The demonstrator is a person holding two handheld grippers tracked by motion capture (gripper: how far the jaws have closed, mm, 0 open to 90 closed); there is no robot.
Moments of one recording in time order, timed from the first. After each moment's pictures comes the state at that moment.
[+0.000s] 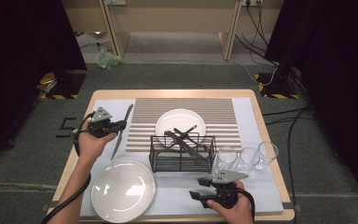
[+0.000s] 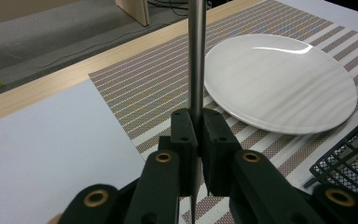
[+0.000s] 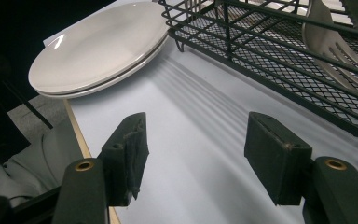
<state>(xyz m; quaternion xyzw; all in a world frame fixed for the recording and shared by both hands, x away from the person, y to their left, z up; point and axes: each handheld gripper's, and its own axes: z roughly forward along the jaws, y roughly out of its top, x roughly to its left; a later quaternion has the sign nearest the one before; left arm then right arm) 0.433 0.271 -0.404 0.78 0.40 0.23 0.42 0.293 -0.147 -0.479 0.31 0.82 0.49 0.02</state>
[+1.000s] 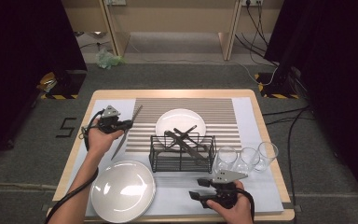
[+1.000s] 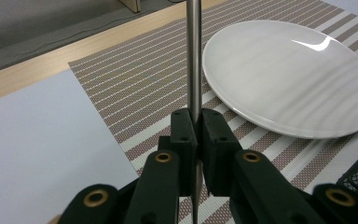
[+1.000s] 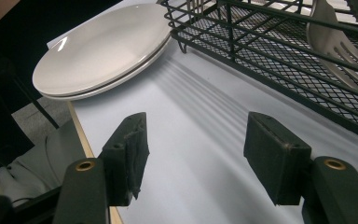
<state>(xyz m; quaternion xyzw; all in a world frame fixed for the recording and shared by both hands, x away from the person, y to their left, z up) 0.465 0.259 -0.428 0.79 0.40 0.20 0.41 0.292 -0.146 -0.480 0.31 0.81 0.49 0.02</state>
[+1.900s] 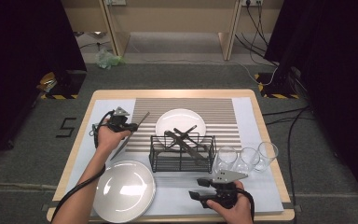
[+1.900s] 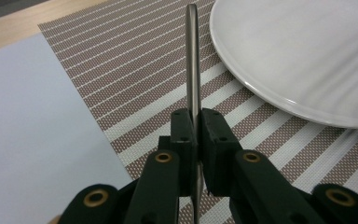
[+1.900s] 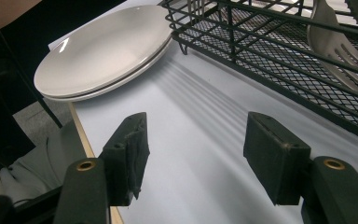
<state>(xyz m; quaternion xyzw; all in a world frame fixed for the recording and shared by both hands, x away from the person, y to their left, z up) 0.490 0.244 -0.456 0.81 0.42 0.16 0.37 0.292 -0.146 -0.480 0.31 0.81 0.49 0.02</state>
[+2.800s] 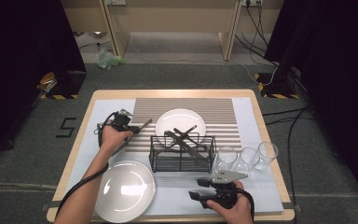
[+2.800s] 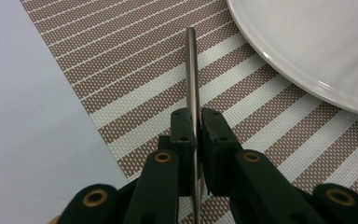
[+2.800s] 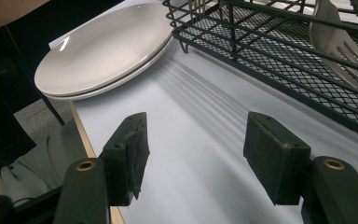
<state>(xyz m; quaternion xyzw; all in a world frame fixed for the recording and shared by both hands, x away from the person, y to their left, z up) 0.506 0.241 -0.475 0.82 0.44 0.13 0.34 0.292 -0.146 -0.481 0.31 0.81 0.49 0.02</state>
